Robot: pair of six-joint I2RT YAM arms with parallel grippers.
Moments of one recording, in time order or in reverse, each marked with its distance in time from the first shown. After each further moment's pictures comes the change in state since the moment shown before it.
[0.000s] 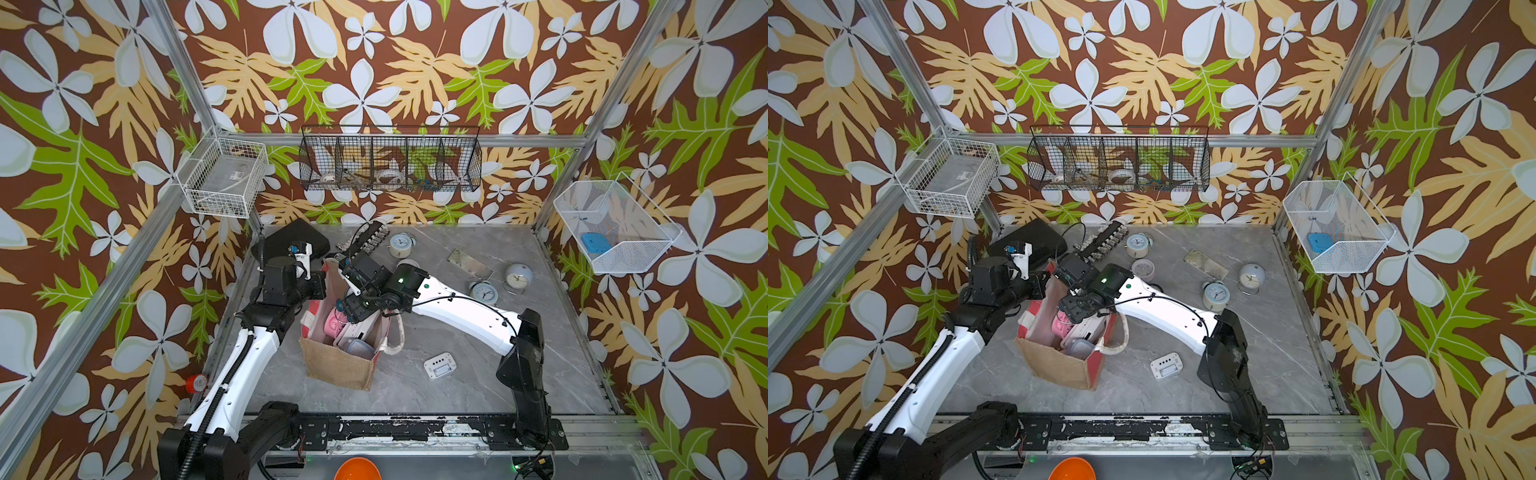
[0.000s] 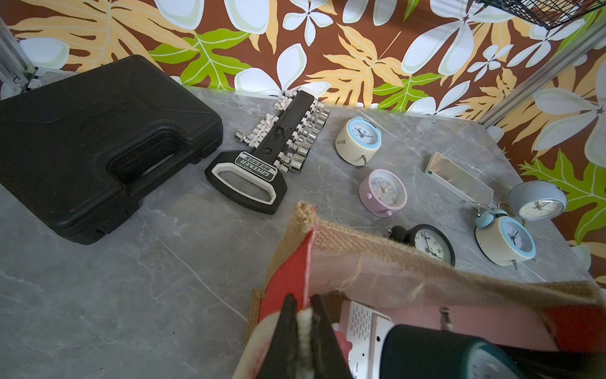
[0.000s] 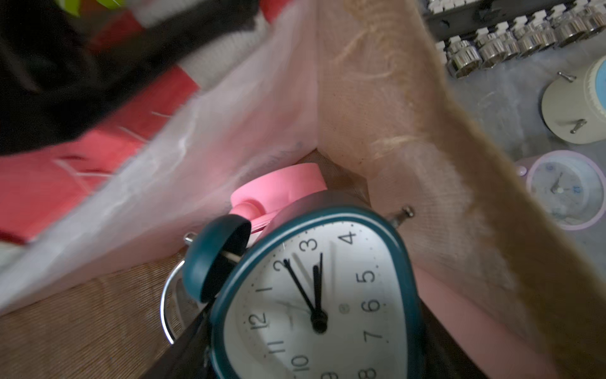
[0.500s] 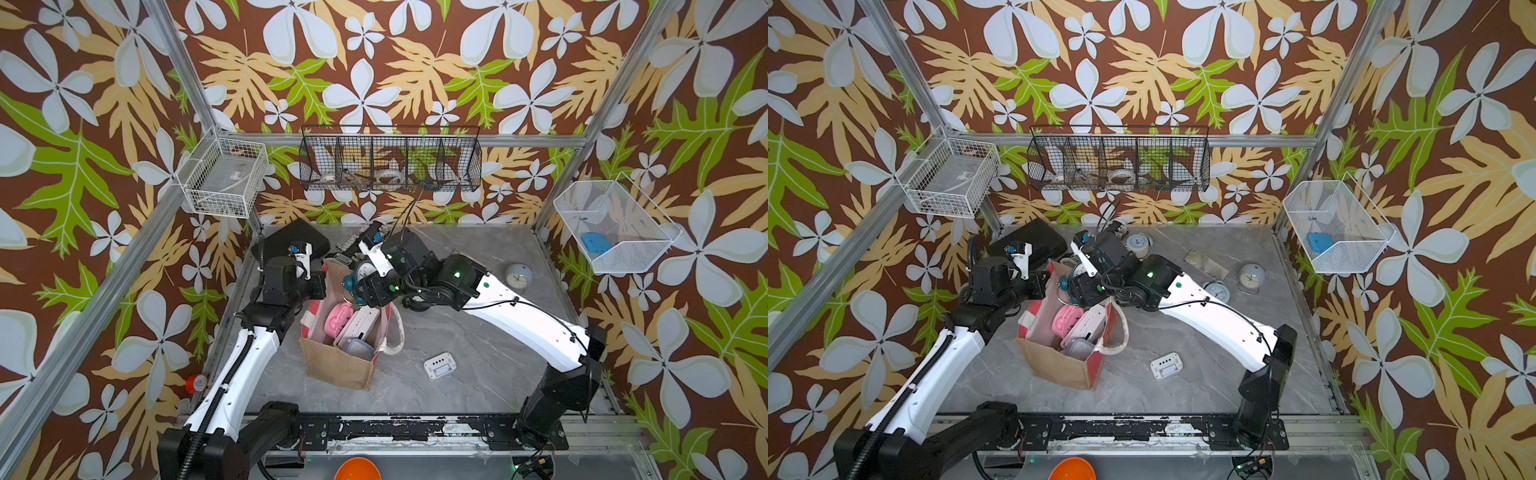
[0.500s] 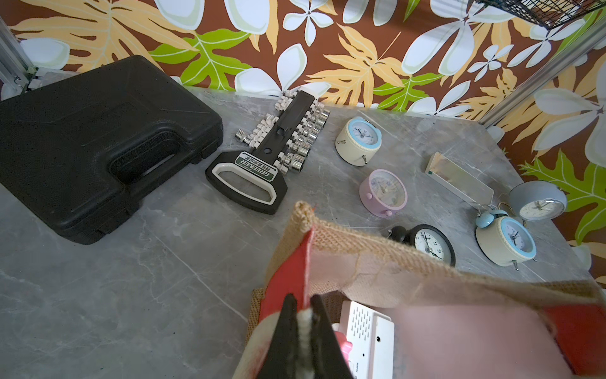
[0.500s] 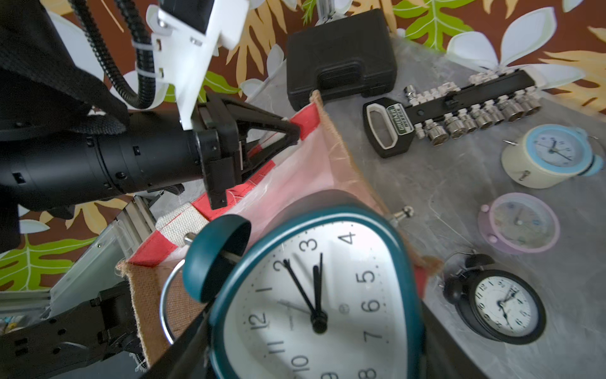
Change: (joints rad) left arm 0.000 0.000 0.000 0.000 0.000 0.000; right arm -0.032 -0.275 -0.084 0.107 -0.121 0.013
